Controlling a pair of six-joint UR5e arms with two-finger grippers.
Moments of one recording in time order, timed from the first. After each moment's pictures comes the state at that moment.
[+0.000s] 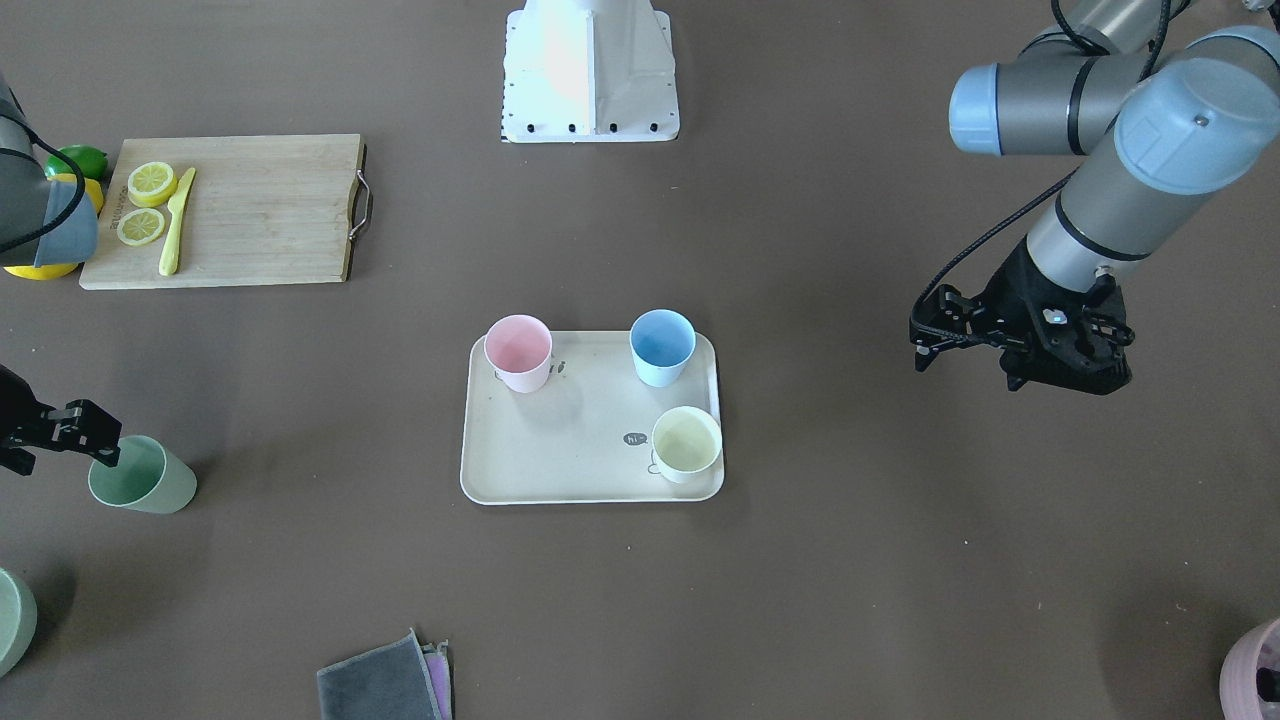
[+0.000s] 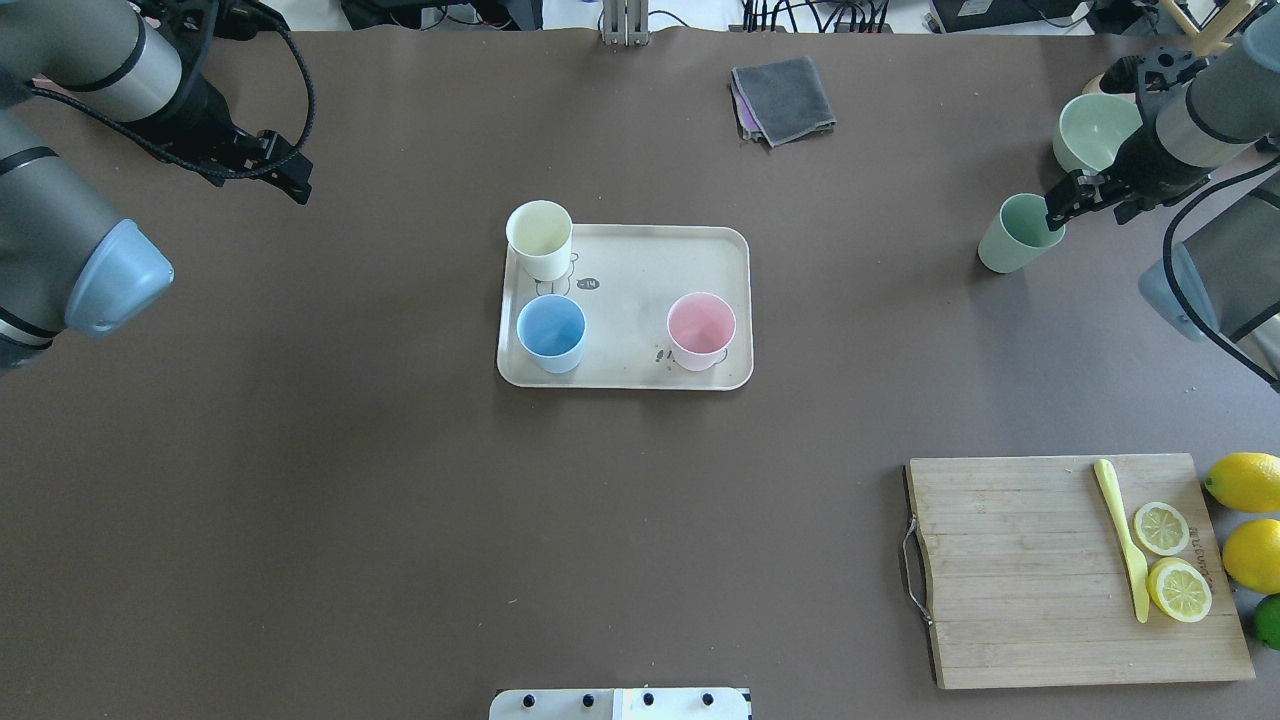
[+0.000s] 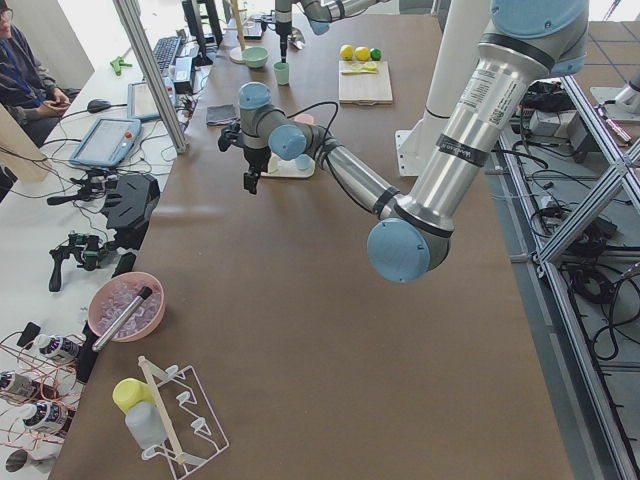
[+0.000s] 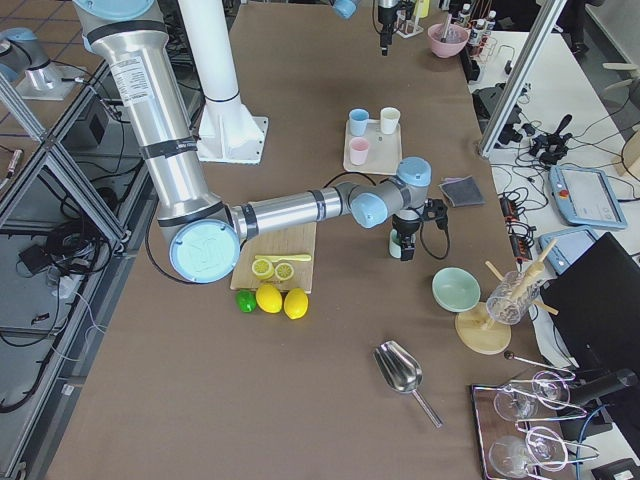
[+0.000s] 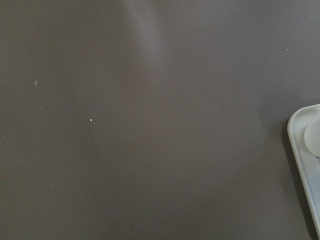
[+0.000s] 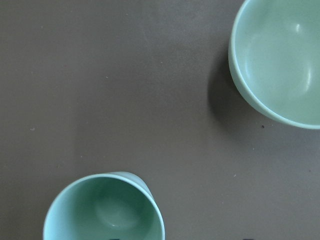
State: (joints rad) left arm -1.02 -2.03 -1.73 -1.63 -2.17 -0.57; right arm 1.10 -1.26 1.44 -1.25 2.16 0.59
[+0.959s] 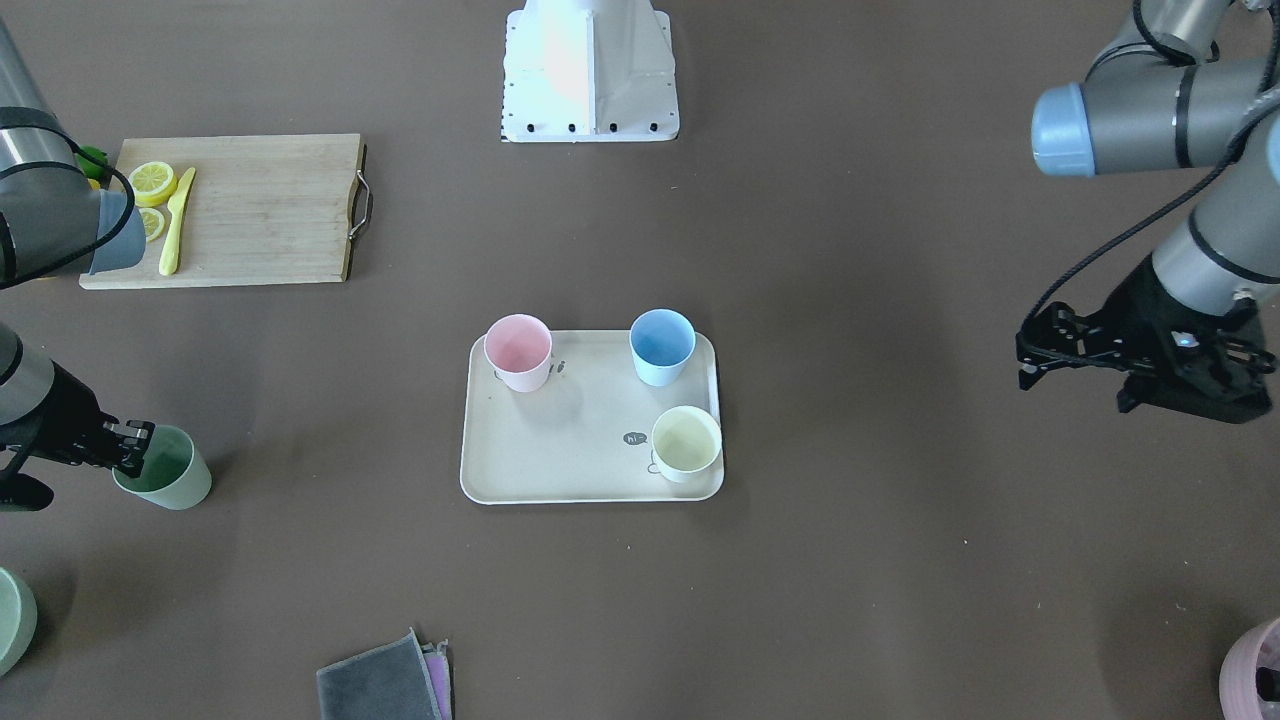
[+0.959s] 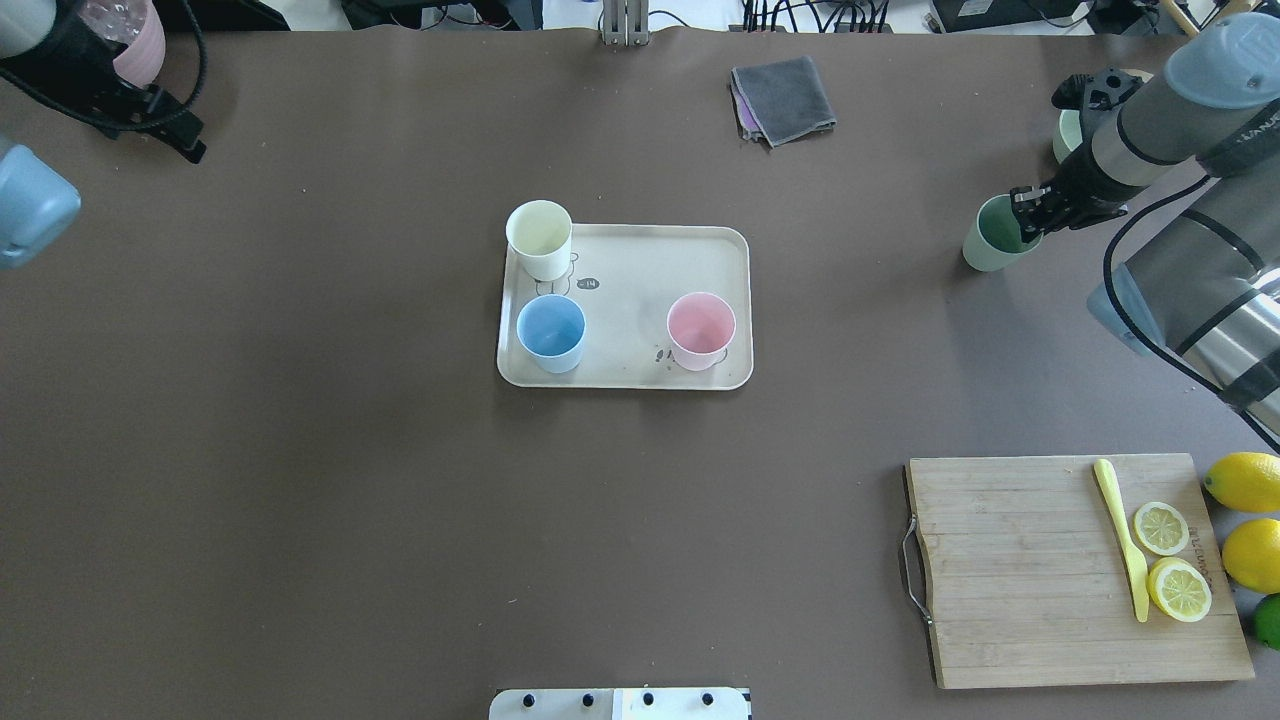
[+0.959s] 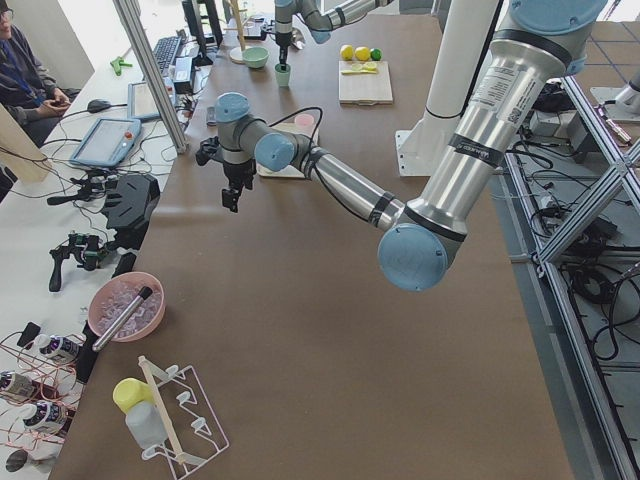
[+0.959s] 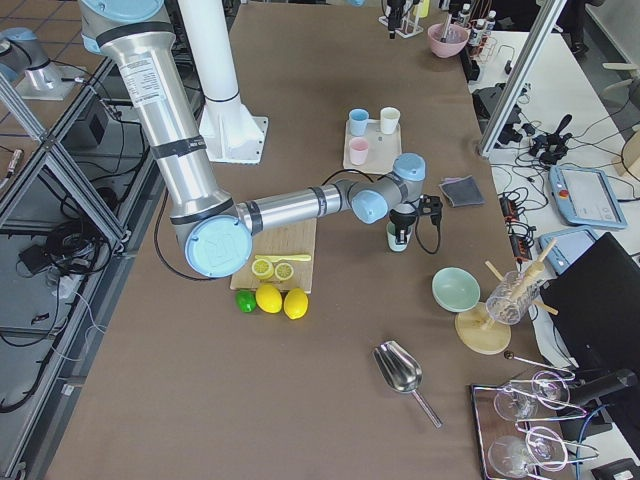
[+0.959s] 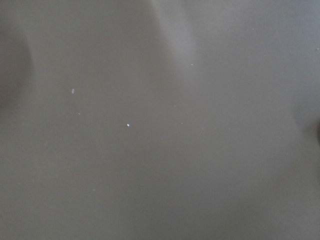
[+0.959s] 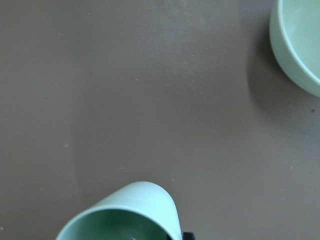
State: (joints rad) left arm -1.20 -2.00 -1.65 -1.54 -2.23 -0.26; right arm 1.04 -1.22 1.43 -1.23 2.14 0.81
